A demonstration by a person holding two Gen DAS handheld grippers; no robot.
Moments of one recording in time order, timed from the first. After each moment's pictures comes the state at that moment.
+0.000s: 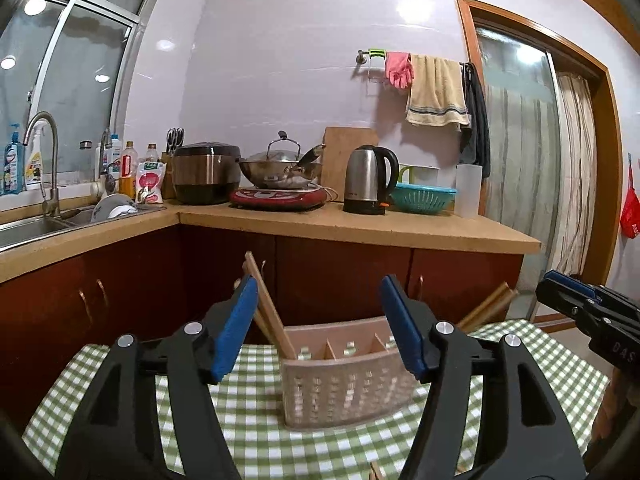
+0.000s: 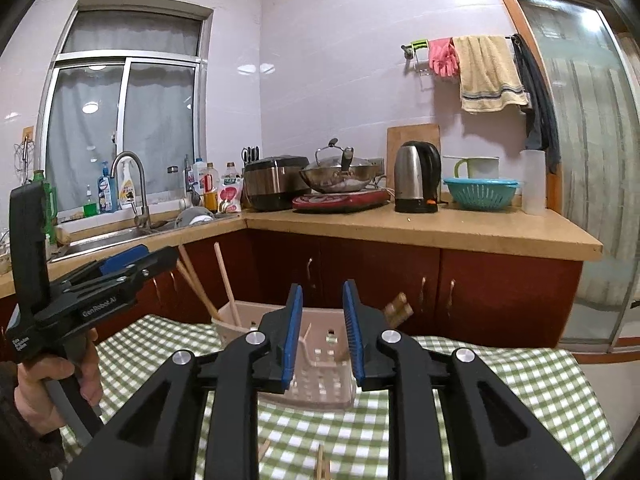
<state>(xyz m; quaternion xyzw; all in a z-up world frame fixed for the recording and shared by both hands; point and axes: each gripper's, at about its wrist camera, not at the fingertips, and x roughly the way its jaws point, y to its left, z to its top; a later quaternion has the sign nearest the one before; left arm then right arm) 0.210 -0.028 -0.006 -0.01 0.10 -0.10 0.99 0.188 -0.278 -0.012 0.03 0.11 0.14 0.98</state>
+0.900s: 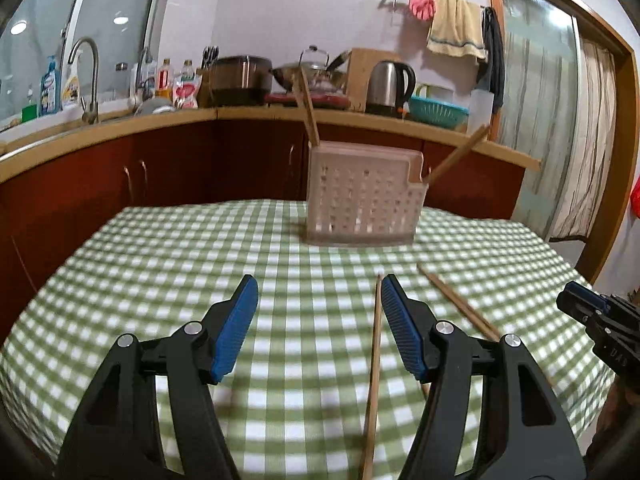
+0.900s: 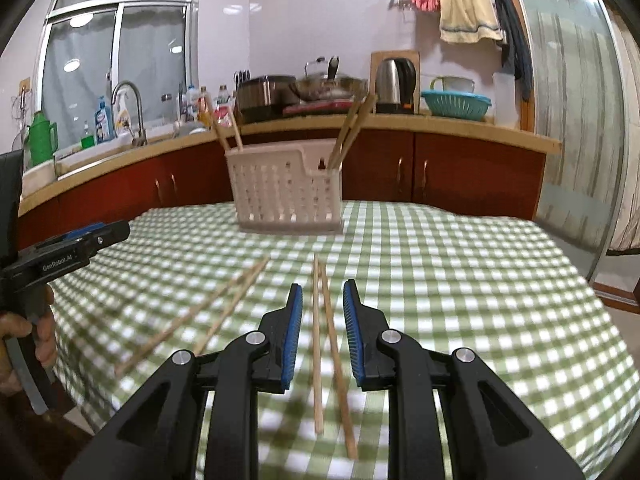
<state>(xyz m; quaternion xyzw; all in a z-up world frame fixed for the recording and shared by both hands) 0.079 -0.005 -0.122 -0.02 0.23 -0.05 0.97 0.072 -0.292 -0.129 0.01 0.23 0.12 0.97</state>
